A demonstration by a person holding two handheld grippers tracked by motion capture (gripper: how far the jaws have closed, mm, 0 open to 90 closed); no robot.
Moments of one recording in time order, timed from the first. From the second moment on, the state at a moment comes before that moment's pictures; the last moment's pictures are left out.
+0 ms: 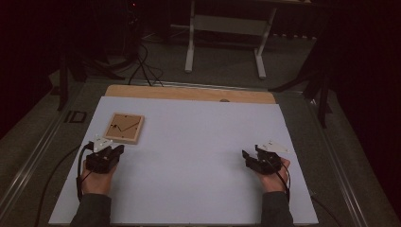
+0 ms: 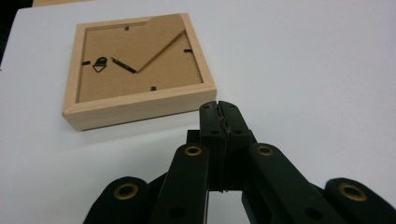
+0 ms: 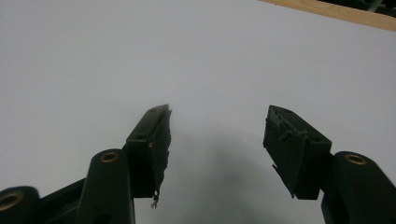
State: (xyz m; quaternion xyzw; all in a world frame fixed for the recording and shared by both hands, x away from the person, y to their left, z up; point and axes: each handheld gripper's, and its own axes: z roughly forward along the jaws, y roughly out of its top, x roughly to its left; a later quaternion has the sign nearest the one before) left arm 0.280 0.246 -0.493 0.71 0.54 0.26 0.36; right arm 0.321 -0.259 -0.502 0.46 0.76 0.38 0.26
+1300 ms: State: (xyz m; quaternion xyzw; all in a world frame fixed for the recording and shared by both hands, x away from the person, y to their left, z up) left arm 0.356 0.239 -0.493 0.73 0.53 0.26 0.33; right arm 0.324 -0.263 -0.506 0.47 0.76 0.37 0.26
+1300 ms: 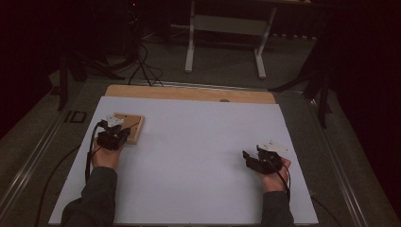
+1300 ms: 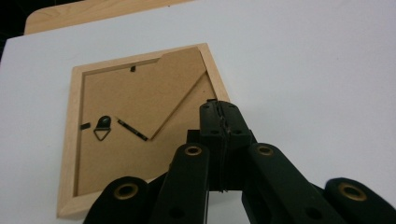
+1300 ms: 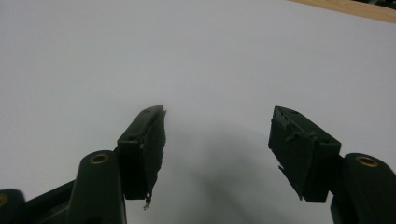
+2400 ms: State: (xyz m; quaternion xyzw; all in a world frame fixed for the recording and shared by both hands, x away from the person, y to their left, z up) left arm 0.367 0.230 -0.512 0.75 0.54 0.23 0.31; right arm 0.325 -0.264 -0.507 0.47 0.76 0.37 0.25
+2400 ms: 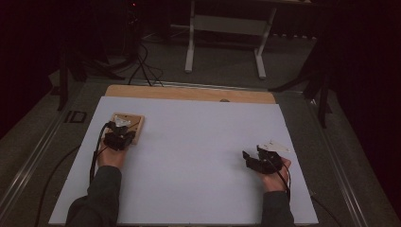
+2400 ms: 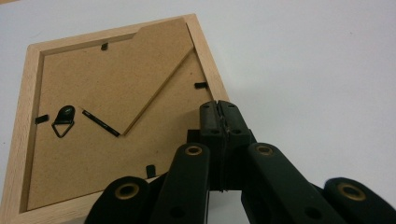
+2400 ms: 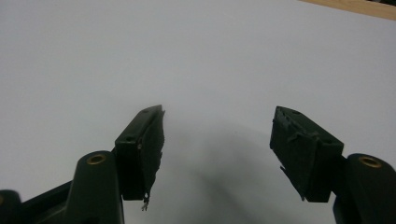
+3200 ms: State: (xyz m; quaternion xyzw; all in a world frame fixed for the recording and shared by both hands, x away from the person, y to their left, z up) left arm 0.364 0.198 -0.515 0.76 0.51 0.22 0.34; right arm 0.325 -0.264 -0.507 0.47 0.76 0.37 0.25
